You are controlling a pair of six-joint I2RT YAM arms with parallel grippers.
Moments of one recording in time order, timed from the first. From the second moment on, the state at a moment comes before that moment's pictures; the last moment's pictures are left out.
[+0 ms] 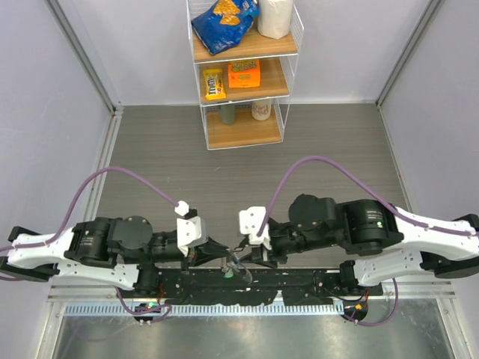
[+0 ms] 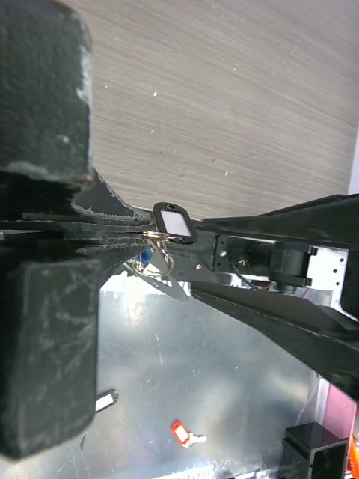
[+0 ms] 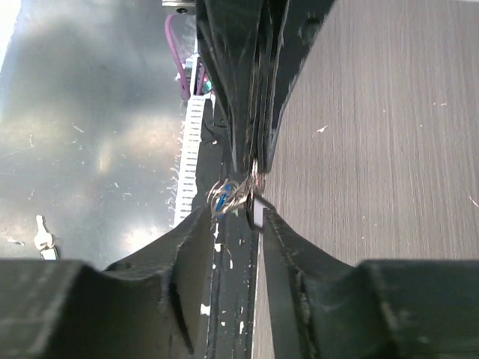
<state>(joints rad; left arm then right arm) -1.62 0.72 1.12 -0.65 -0.17 -0.12 1.53 1.15 1.51 -0.82 -0.06 -0.10</state>
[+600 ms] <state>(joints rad) -1.62 0.56 0.95 -0.36 -0.07 0.03 1.53 0.89 1.32 -0.60 -0.02 -0.10</state>
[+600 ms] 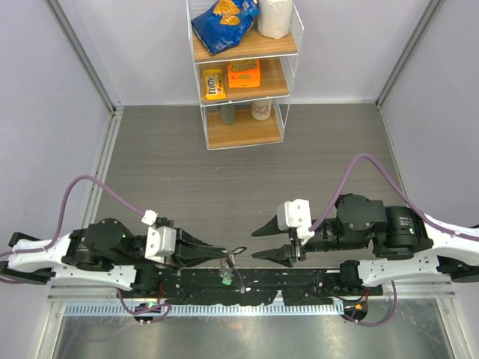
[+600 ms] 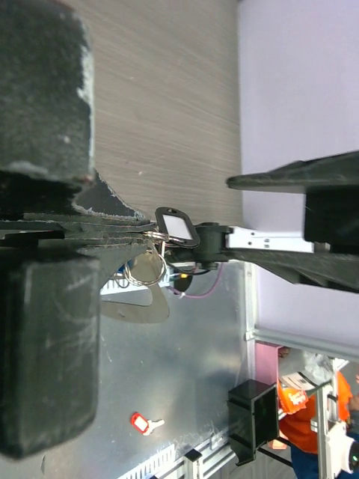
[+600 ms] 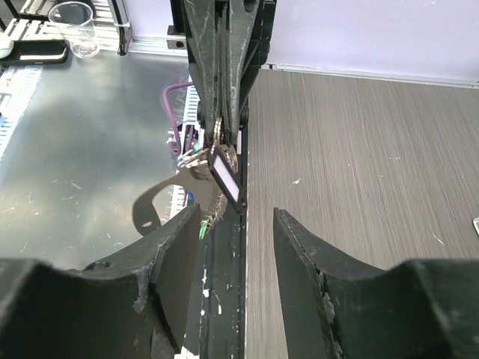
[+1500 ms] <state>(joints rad) -1.62 0.47 0.74 0.14 0.00 0.20 1.53 0.90 1.31 -0.48 -0.08 -0.20</state>
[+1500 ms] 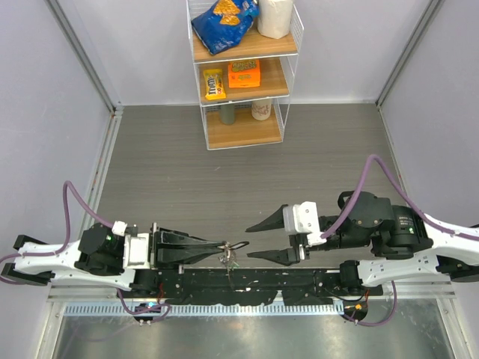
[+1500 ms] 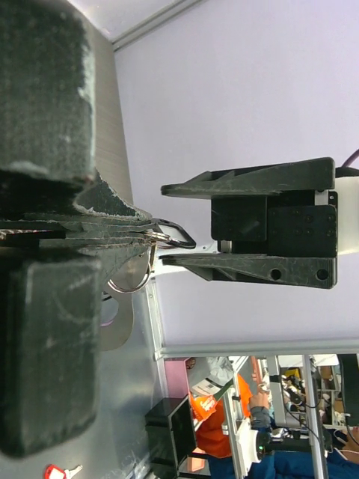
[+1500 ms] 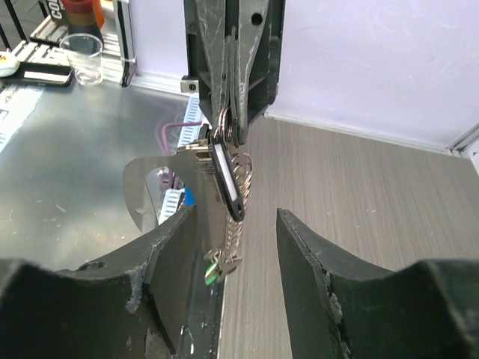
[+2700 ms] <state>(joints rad) -1.62 0.43 0.69 0.21 -0.04 0.21 1.53 1.02 1.41 -0.43 -0.14 -0.24</state>
